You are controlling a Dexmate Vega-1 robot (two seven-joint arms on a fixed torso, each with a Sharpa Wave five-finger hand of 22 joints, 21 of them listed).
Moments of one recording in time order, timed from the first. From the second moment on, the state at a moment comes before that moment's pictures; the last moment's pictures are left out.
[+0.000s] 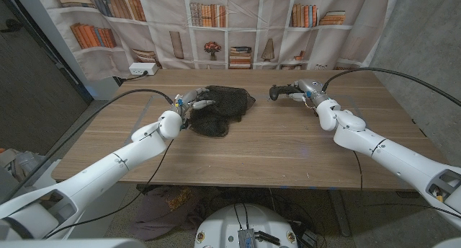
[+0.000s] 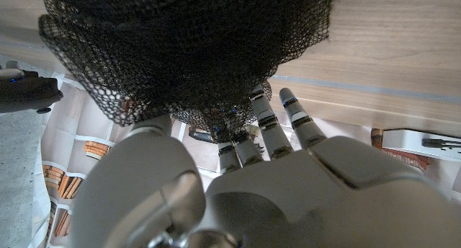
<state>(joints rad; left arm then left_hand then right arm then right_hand) 0.75 0.74 0.63 -1.67 0.19 0.32 0.24 0.68 0.00 0.40 -0.15 0.19 0.32 -0.13 0.33 0.23 0.54 -0.22 0.36 0.28 0.61 -0.06 0.45 0.26 0.26 0.10 0.33 0.20 -0.61 -0.76 -0.74 -1.52 -0.52 -0.32 -0.19 0.81 0.12 0.45 -0.12 0.17 0.63 -0.03 0.31 0.36 0.94 -0.07 0.48 0.42 1.04 -0.17 0.47 0.61 0.57 -0.05 1.08 0.54</state>
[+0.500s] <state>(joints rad) 0.76 0.70 0.62 -1.66 0.19 0.32 0.31 0.98 0.07 0.37 -0.16 0.18 0.65 -0.14 0.52 0.31 0.84 -0.21 0.54 0.40 0.81 -0.09 0.69 0.45 0.39 0.04 0.38 0.22 -0.62 -0.76 -0.74 -1.52 -0.52 -0.32 -0.19 0.81 0.12 0.45 -0.12 0.17 0.63 -0.03 0.31 0.37 0.94 -0.08 0.47 0.42 1.04 -0.17 0.47 0.62 0.56 -0.06 1.09 0.53</state>
